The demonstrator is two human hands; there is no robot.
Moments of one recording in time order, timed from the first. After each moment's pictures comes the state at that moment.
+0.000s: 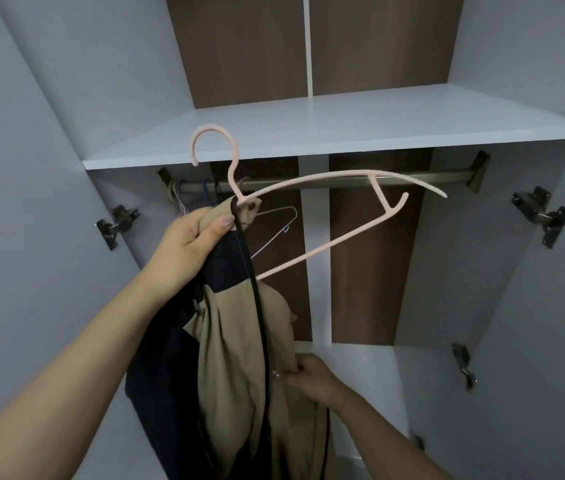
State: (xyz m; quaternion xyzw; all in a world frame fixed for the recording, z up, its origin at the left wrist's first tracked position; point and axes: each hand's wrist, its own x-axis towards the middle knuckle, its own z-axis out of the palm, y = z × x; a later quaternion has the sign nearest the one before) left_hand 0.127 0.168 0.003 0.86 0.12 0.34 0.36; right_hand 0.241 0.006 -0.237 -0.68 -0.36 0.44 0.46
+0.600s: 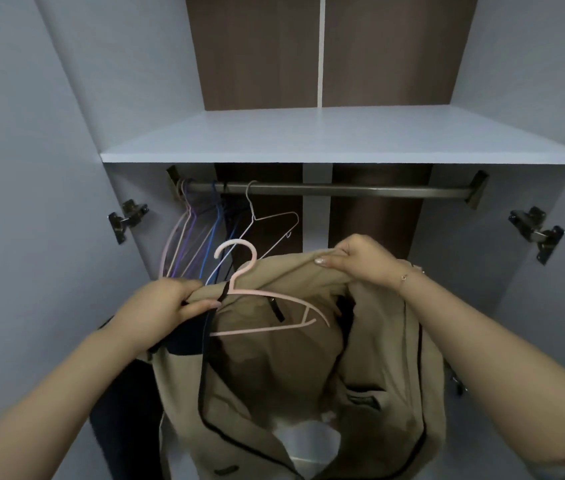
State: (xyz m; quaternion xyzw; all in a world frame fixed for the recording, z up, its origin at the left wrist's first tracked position) left_hand 0.054 0.205 -0.051 0.97 0.16 0.14 0.12; right_hand 0.348 0.004 -0.045 -0.81 -0.47 0.14 0.32
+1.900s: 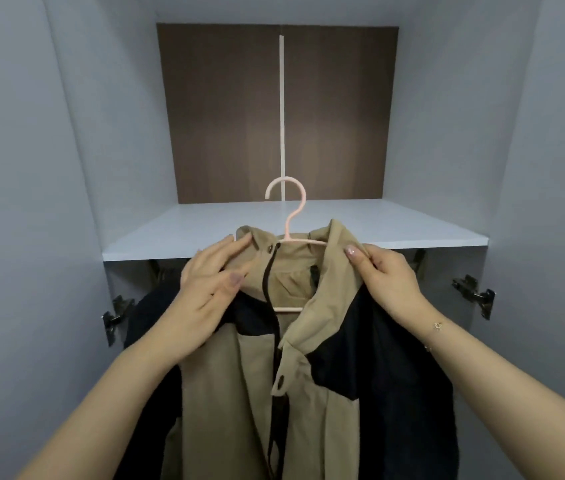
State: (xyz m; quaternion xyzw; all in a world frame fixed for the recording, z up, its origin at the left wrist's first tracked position) left_hand 0.086 0.207 0.063 0.88 -0.11 0.41 0.23; right_hand 0.274 -0.023 0.061 -0.79 -0.36 -0.21 0.45
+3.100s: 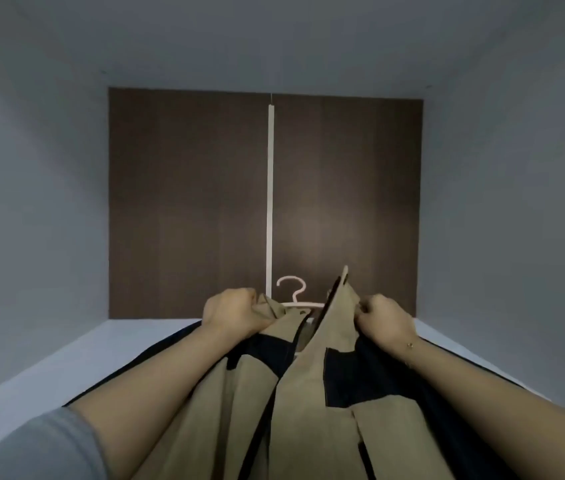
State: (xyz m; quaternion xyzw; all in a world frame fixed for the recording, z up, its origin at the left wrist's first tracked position) left_hand 0.514 0.354 0.180 0.94 0.20 0.28 0.06; right_hand 0.636 0.127 0.167 -0.90 -0.26 -0.18 0.29
